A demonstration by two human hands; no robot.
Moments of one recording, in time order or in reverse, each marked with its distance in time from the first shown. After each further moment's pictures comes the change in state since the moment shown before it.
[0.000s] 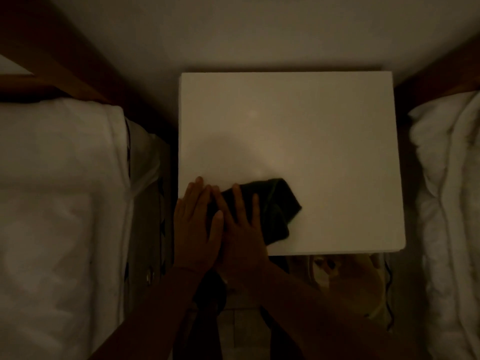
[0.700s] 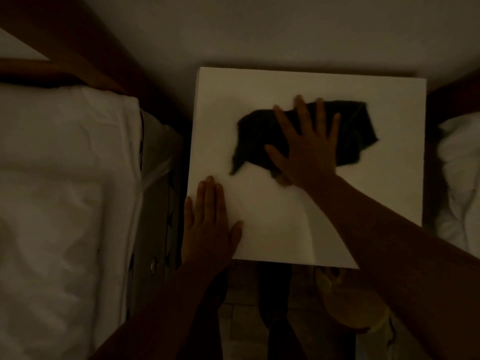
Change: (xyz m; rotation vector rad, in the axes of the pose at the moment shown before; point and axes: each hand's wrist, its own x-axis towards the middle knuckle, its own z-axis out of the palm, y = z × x) left_hand -0.001 -0.005 0.020 0.627 -0.187 -0.009; right_hand 0.123 0.149 -0.055 -0.196 0.106 0.135
